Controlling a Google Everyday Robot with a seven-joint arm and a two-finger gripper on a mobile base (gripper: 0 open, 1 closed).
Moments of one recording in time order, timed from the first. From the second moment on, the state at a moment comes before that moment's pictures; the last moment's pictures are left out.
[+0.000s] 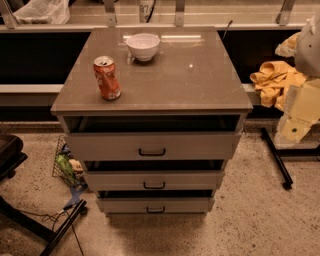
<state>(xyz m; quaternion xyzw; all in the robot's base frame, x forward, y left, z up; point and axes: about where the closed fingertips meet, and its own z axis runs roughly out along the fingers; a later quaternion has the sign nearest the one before) 0.438 -0.215 0.984 -0.60 0.78 -0.04 0.17</state>
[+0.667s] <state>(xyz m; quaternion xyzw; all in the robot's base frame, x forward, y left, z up) 0.430 -0.195 0.946 -0.60 0.78 -0.01 0.20</state>
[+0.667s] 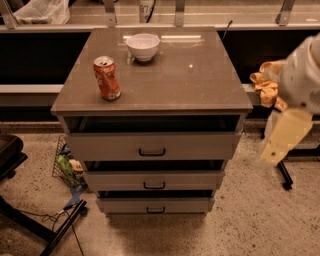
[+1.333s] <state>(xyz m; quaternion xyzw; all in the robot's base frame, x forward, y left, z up) 0.393 -0.134 0.759 -0.57 0.76 0.17 0.27</state>
